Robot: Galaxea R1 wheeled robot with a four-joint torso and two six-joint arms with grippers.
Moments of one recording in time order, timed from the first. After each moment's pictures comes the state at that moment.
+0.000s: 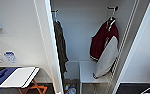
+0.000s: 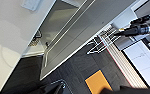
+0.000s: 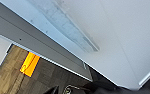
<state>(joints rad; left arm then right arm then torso) 1.16 2.06 -1.15 0.38 -0.09 -0.14 -0.93 2.03 -1.28 -0.06 -0.07 0.07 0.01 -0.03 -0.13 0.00</state>
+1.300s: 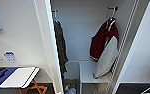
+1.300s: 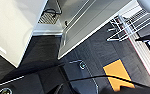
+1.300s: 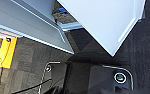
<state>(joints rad) 1.29 2.42 -1.69 0.38 -0.12 -0.14 -1.19 2.39 -1.81 -0.04 -0.03 0.08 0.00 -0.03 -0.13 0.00</state>
